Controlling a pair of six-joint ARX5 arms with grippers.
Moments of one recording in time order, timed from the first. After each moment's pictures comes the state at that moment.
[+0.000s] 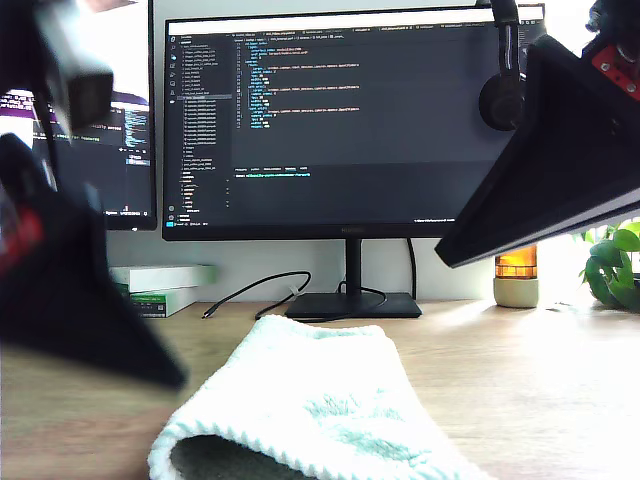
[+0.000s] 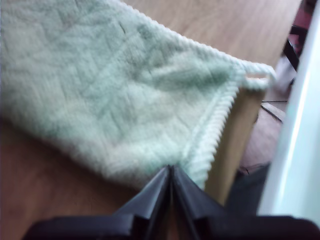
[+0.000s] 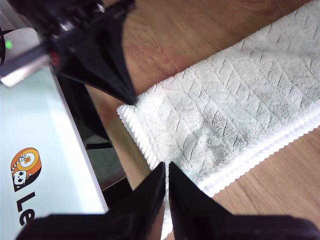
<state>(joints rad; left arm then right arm) -0.79 1.21 0.35 0.06 0.36 0.03 0.85 0.85 0.44 -0.27 -0.26 -0.06</state>
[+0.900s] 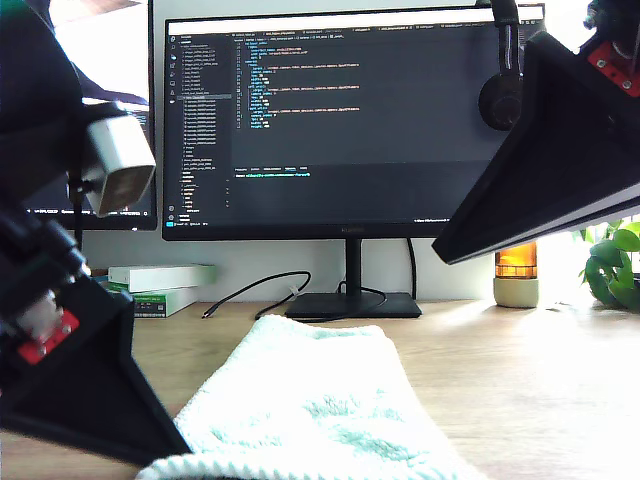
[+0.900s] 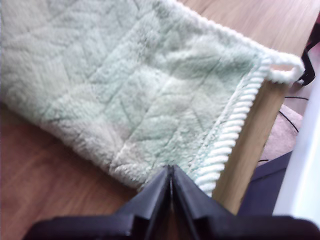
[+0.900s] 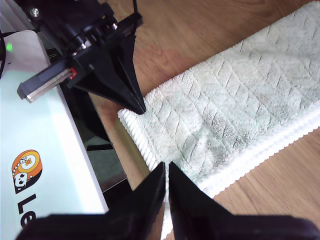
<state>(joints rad) -0.79 1.27 0.35 0.07 0.34 0.00 0.85 0.85 0.44 -0.27 -0.26 -0.05</state>
